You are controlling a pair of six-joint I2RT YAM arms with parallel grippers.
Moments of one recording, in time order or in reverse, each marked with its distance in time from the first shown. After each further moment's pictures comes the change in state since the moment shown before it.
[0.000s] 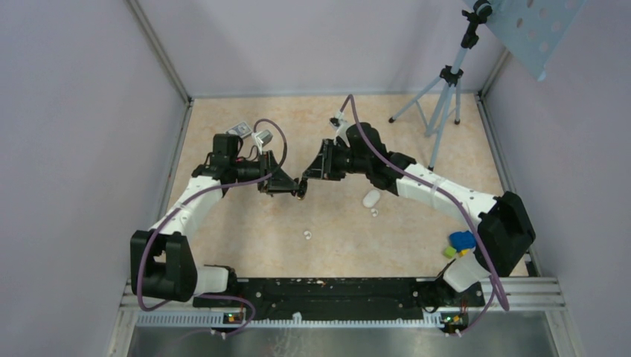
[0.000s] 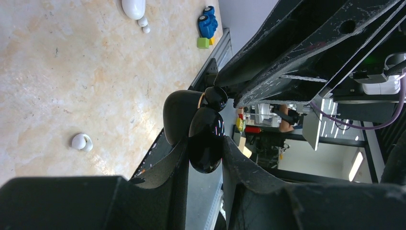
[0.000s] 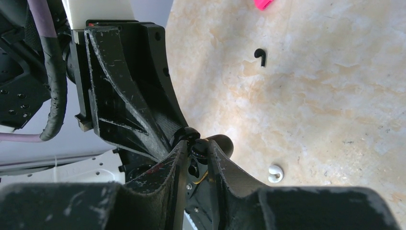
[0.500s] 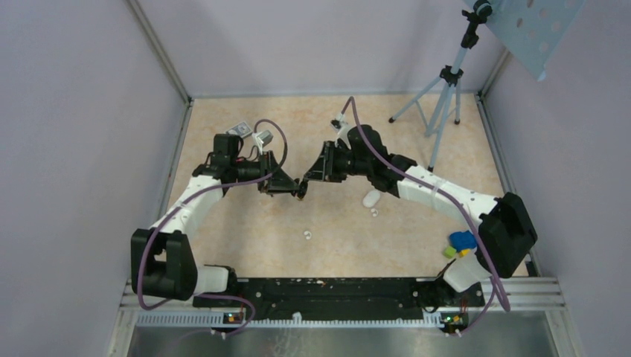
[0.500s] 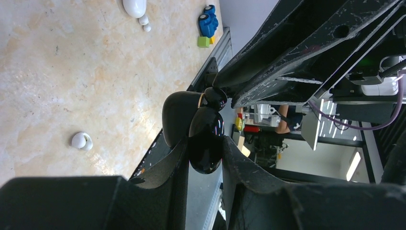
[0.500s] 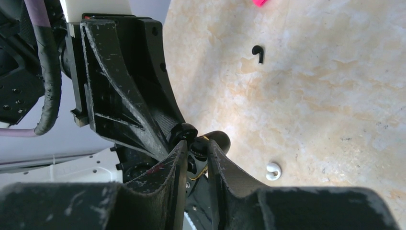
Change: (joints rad) left arm 0.000 0.006 0.001 -0.003 0.000 0.000; right arm 0.004 -0.009 -0.025 0.013 -0.004 0.000
